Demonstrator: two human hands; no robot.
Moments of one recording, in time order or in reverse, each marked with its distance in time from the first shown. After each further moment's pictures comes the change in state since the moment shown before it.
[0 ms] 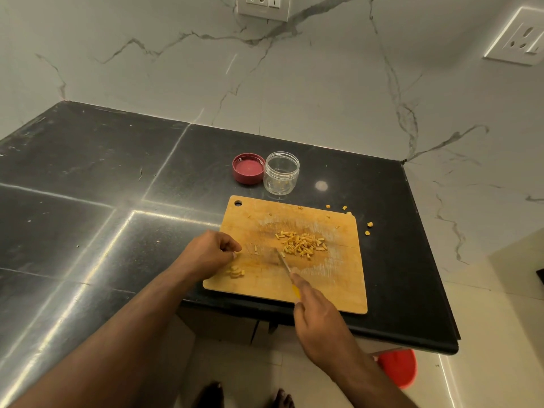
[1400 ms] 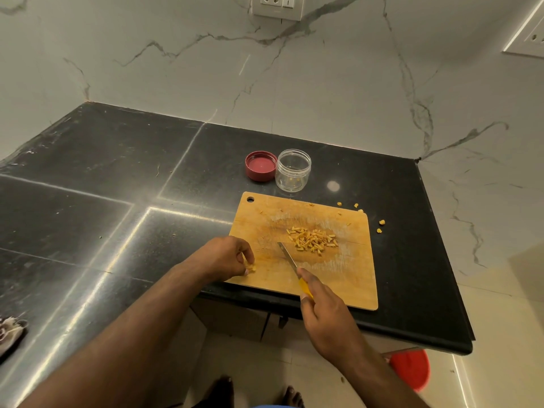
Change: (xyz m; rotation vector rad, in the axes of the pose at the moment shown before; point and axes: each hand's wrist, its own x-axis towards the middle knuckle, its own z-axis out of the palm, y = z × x) left_hand -0.018 0.003 -0.002 0.243 -0.204 0.068; right_hand -0.002 -0.001 0.003 0.046 0.009 -0.012
